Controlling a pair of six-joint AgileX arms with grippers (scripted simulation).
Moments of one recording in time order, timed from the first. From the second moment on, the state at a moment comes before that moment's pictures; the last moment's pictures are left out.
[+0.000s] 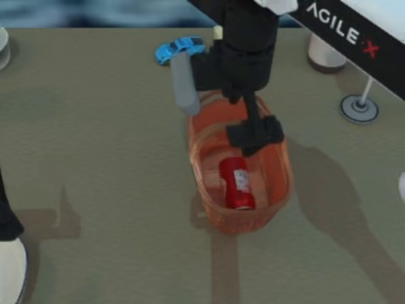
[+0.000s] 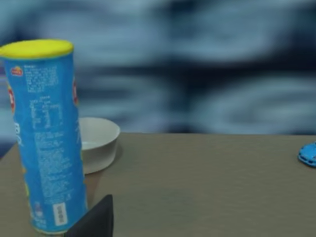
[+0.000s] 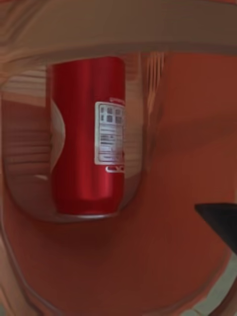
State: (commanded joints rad) left arm 0.02 0.00 0.00 0.00 0.00 0.00; right arm 0.67 2.37 2.44 -1.63 0.01 -1.03
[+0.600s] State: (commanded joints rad) left arm 0.02 0.00 0.00 0.00 0.00 0.00; right arm 0.67 2.35 2.35 -1.57 0.01 -1.03
